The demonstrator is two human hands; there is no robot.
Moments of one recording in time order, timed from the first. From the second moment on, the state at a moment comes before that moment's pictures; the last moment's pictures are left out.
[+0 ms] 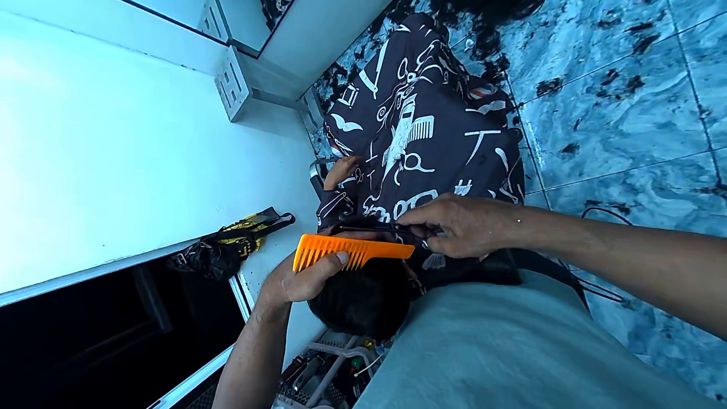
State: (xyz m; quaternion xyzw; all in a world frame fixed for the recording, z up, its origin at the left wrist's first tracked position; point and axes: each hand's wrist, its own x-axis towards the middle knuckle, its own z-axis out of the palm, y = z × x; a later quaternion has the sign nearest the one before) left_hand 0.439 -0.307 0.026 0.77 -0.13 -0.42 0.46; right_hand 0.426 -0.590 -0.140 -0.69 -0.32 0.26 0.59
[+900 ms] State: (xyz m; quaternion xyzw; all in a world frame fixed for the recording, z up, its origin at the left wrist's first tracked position) left_hand 0.439 -0.315 0.024 0.79 -0.15 -0.41 0.44; right_hand 0.443 -0.600 -0.142 -0.72 -0.36 0.20 0.56
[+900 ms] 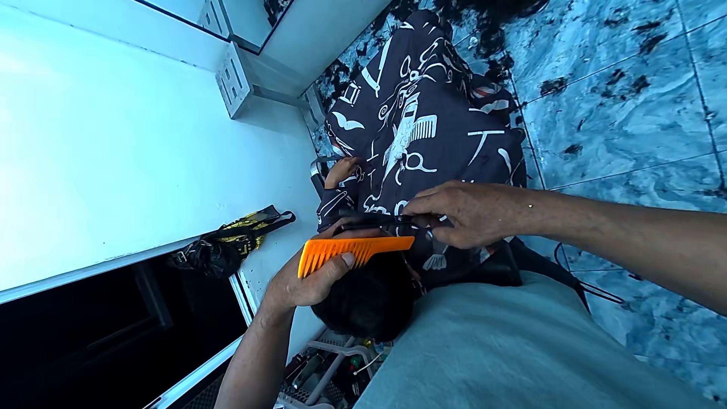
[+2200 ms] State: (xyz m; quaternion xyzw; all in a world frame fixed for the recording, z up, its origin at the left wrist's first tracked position) left_hand 0.439 -0.324 0.023 0.80 -0.18 -0.40 0.42; right_hand 0.437 -0.606 -0.144 -0.72 -0.35 0.18 0.57
